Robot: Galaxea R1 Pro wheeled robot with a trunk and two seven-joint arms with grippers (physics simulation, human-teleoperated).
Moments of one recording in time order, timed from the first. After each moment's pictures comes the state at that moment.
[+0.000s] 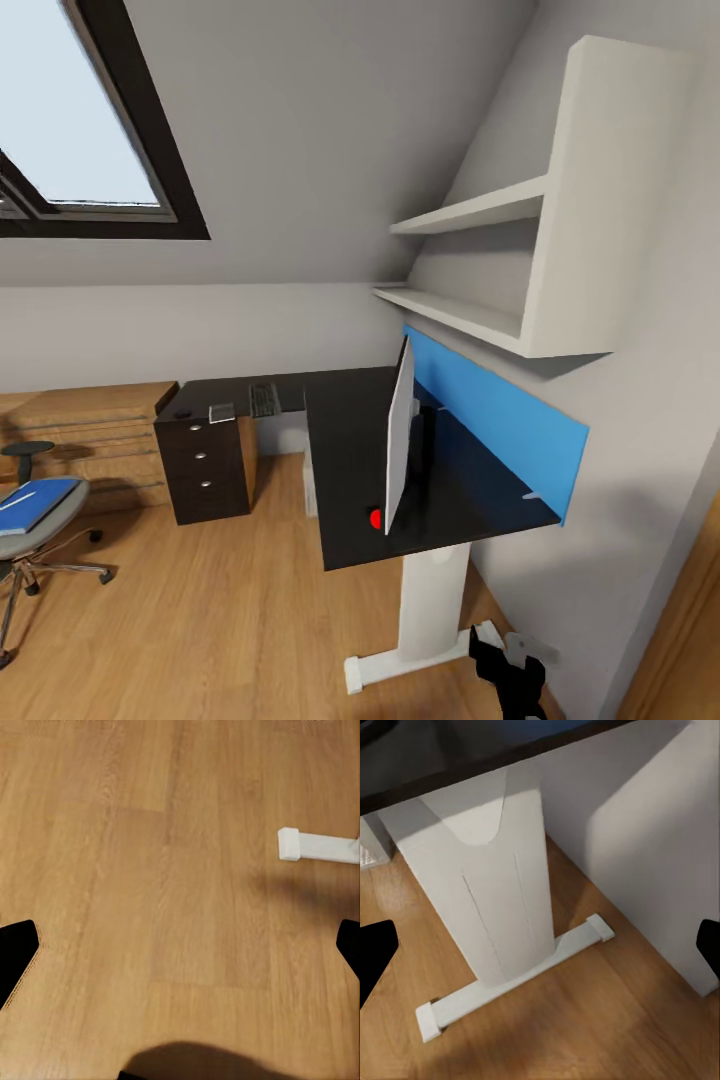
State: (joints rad) left arm -0.06 0.09 -0.34 -0.32 0.65 -0.40 0.02; right arm -0.49 0.02 -0.06 -0.06 -0.17 -0.56 -0.11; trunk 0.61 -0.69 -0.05
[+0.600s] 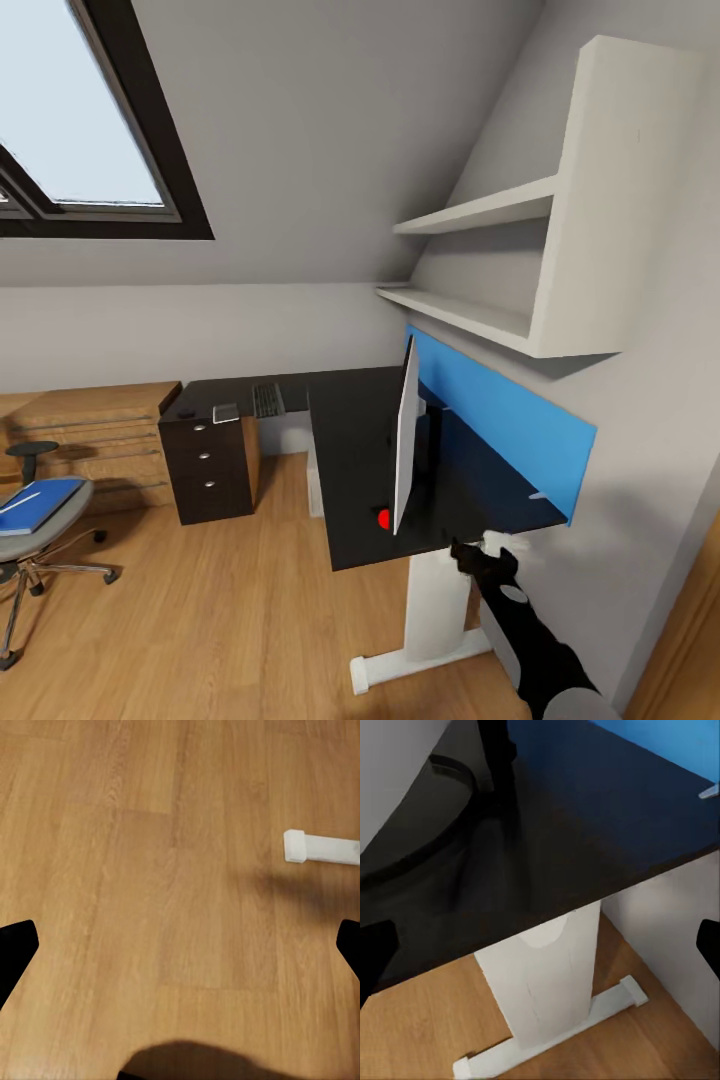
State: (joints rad) left arm -0.06 0.08 -0.34 -0.32 0.64 -0.40 0.02; right arm -0.49 0.04 0.00 -0.69 -0.14 0.01 -0.19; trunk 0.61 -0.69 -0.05
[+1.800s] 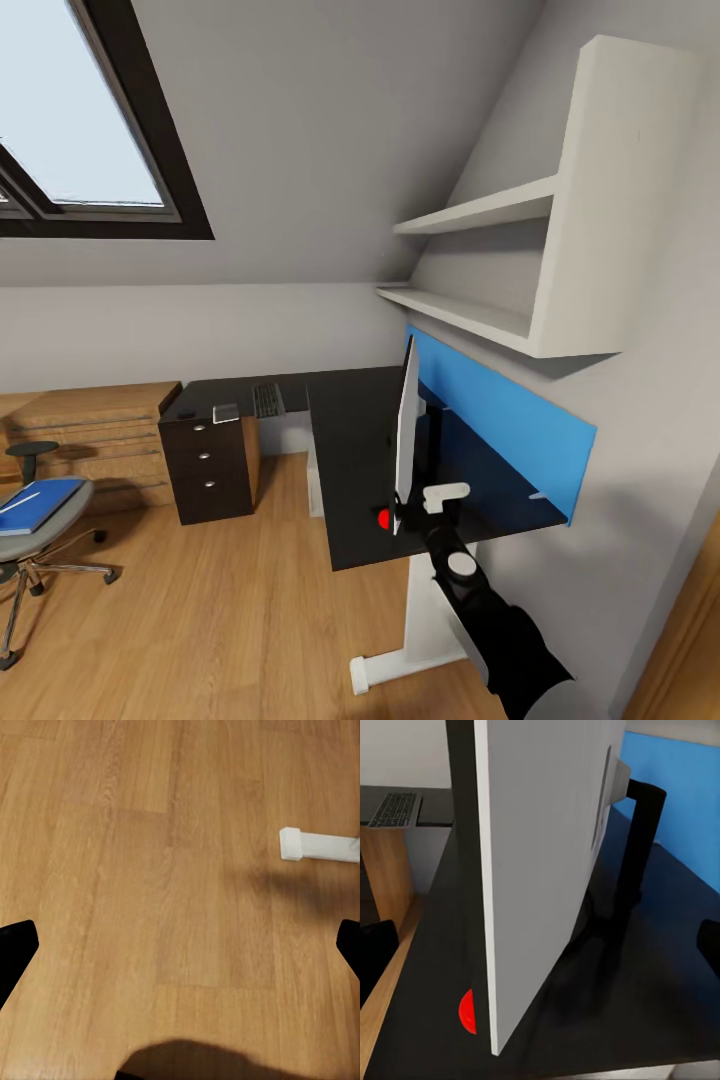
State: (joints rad) left arm -0.06 0.08 -0.35 -0.32 0.64 -0.40 0.02; right arm -0.48 0.05 0.37 -1.01 -0.11 0.09 -0.26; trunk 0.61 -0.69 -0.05
